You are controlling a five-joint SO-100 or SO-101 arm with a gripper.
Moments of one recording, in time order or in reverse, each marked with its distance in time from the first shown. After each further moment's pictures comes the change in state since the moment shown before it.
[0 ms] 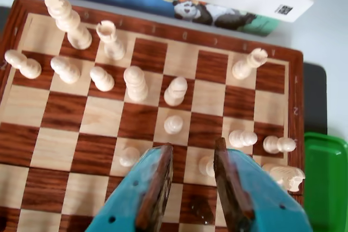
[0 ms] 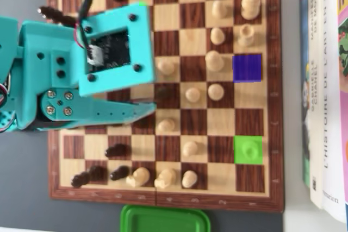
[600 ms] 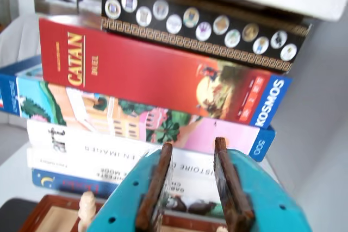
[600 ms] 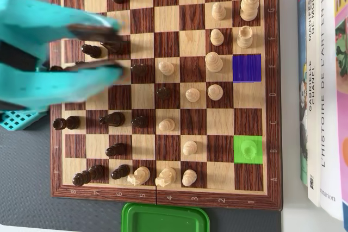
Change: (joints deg) arm -4.0 30.1 31.6 -55.4 0.0
